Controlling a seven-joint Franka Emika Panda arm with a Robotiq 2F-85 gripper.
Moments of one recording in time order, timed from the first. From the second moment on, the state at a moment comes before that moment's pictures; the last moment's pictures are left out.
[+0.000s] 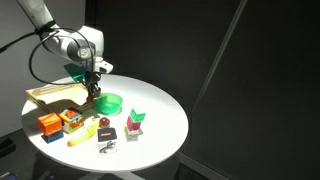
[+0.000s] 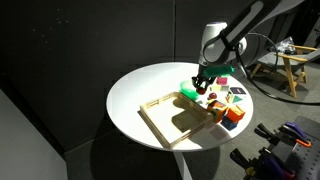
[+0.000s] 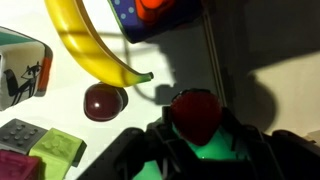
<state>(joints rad) 0.06 0.41 -0.05 -2.15 0.01 2.60 0.38</state>
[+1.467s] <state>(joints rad) 0.02 0.41 -0.06 -2.24 0.02 2.65 0.31</state>
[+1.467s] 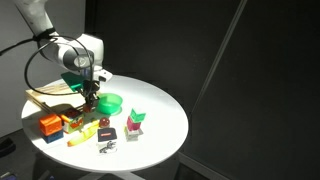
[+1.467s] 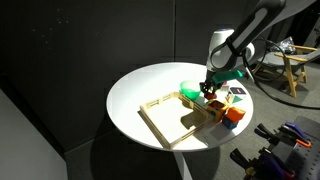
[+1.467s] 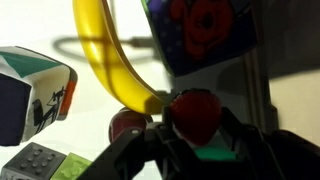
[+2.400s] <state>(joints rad) 0.02 0.41 -0.04 -2.25 0.02 2.65 0.27</state>
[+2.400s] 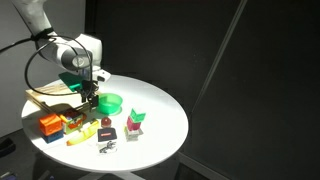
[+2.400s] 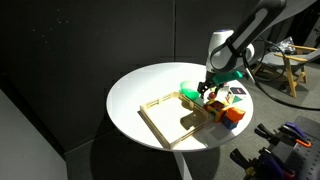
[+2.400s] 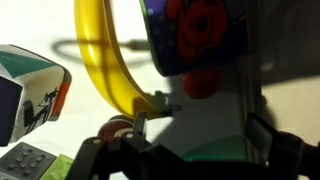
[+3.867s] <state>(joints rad) 0.11 0.16 0.07 -2.28 0.04 2.37 0.19</state>
